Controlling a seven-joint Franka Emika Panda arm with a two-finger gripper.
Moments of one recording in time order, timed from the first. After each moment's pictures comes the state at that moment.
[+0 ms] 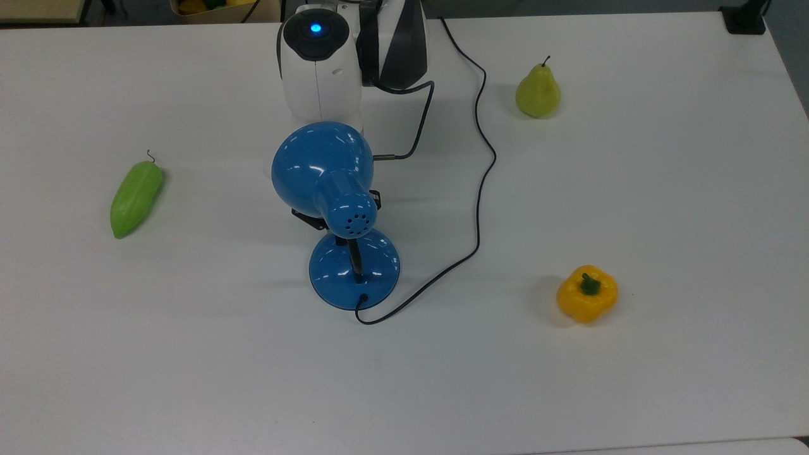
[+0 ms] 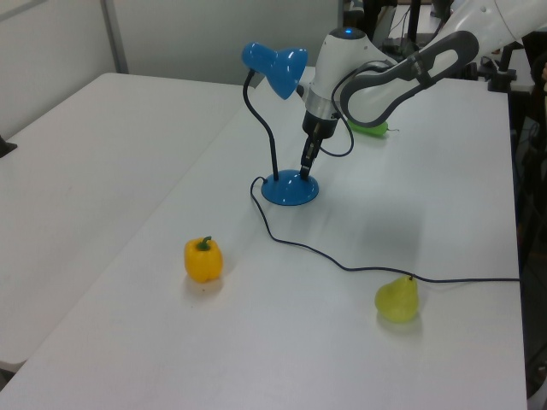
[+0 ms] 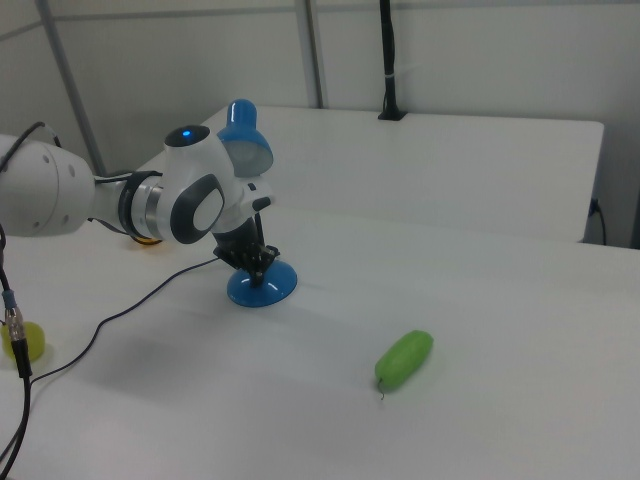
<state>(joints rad) 0.06 0.48 0.01 -1.72 -0.03 2.47 -0.08</state>
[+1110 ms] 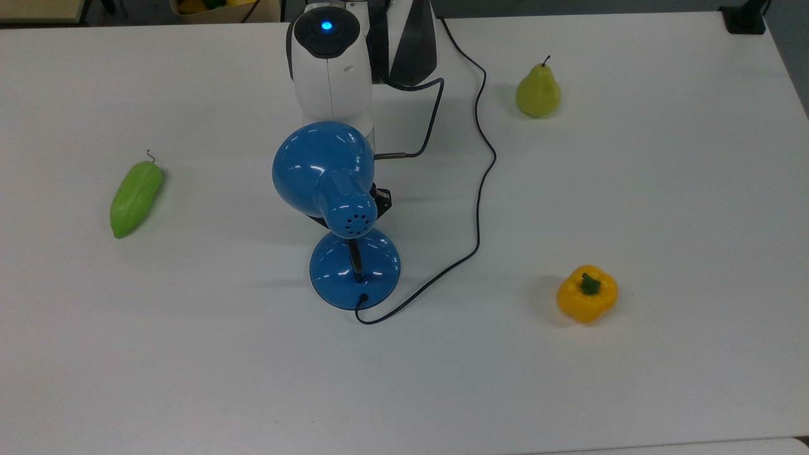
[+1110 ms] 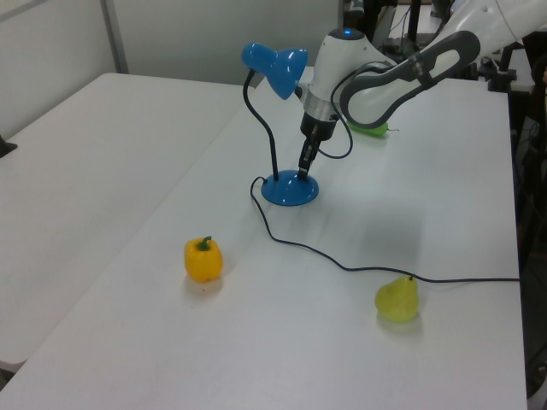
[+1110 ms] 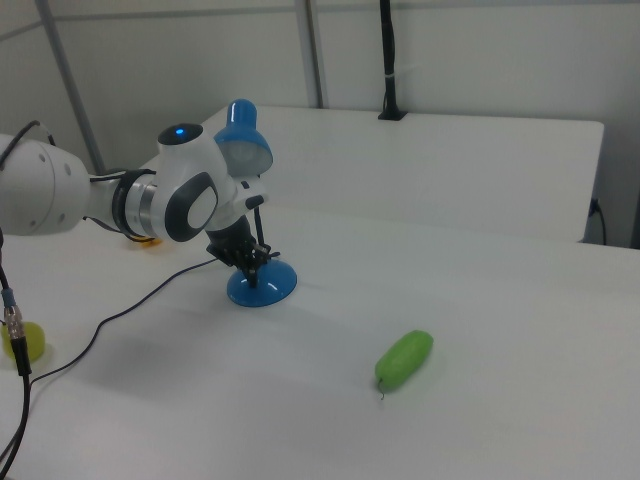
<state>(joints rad) 0.07 0.48 0.03 -1.72 -0.03 2.47 -0.05</state>
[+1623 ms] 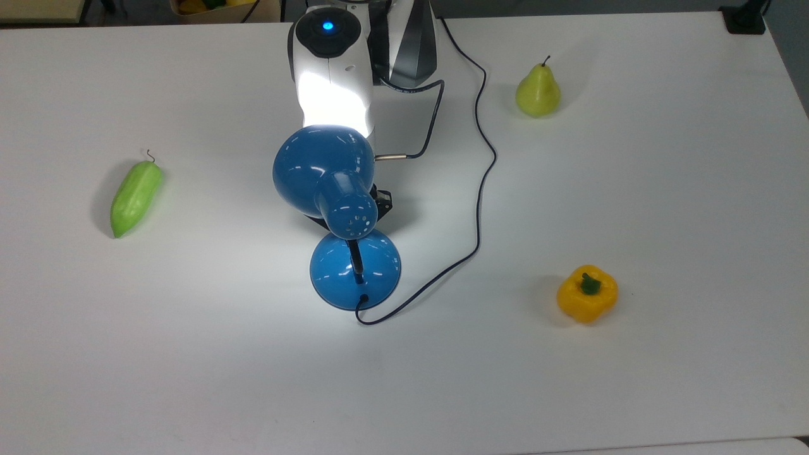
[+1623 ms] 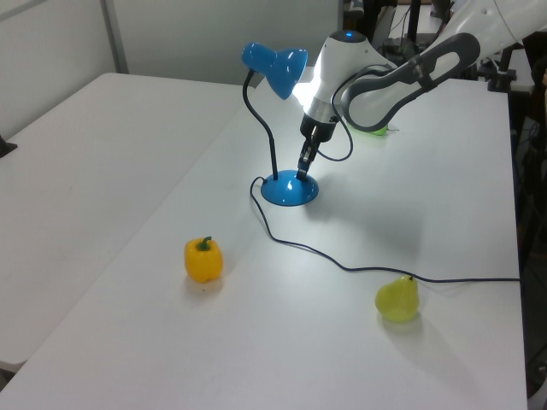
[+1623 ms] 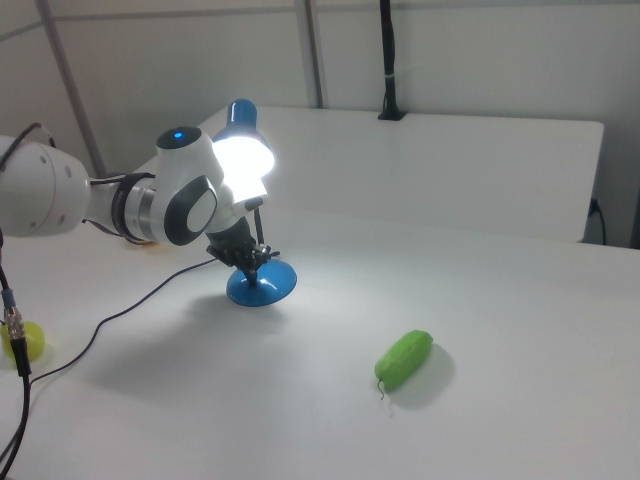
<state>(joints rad) 0.07 0.48 0.03 -1.73 -0.03 2.50 -0.05</state>
